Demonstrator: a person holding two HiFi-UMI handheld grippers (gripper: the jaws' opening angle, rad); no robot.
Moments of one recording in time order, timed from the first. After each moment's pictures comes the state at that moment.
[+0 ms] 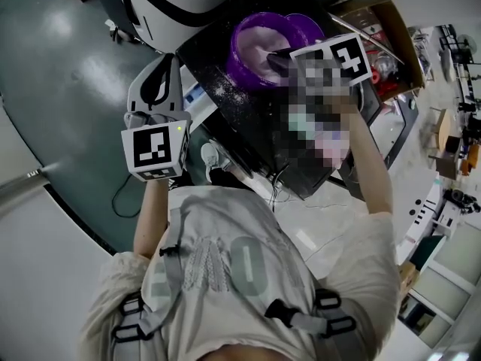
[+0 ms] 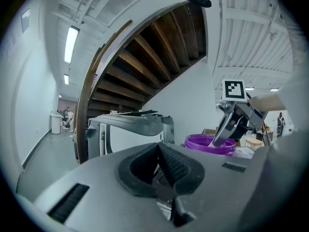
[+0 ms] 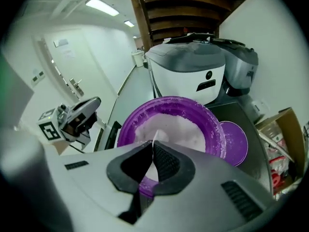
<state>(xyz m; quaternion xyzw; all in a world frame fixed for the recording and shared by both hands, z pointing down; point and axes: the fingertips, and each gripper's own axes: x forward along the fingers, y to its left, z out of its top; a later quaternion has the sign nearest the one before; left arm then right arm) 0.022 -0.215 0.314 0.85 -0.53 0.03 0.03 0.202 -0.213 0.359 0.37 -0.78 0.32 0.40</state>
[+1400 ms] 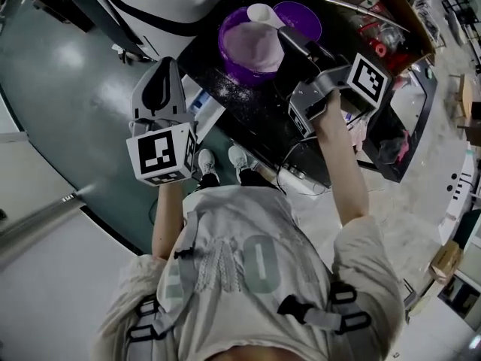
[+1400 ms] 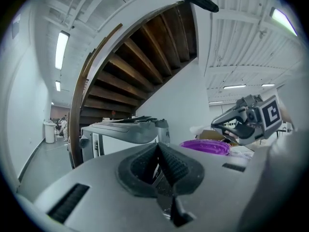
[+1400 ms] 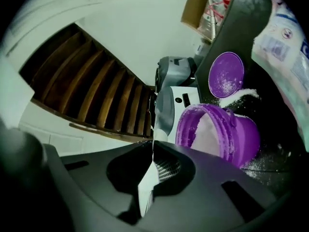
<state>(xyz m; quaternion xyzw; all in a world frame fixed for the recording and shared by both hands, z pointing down) 0.041 -0.208 0.287 0.86 -0.51 0.03 -0.01 0.245 -0.204 0.285 0.40 -0.63 0.57 -0.36</state>
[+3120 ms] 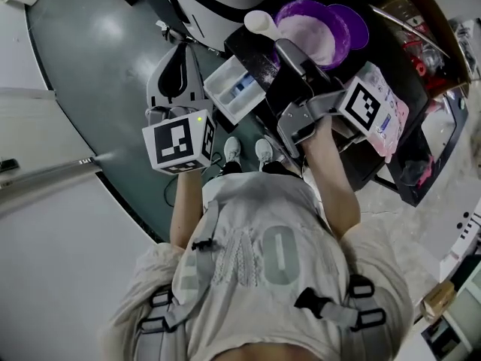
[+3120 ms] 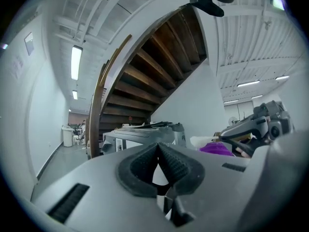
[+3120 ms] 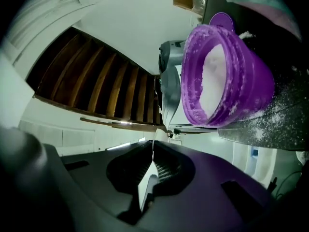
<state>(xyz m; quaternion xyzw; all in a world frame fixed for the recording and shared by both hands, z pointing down) -0.024 -0.189 0.265 0.81 -0.58 0.01 -0.03 0.135 -0.177 0.289 0.32 -0.65 0.58 -0.37</state>
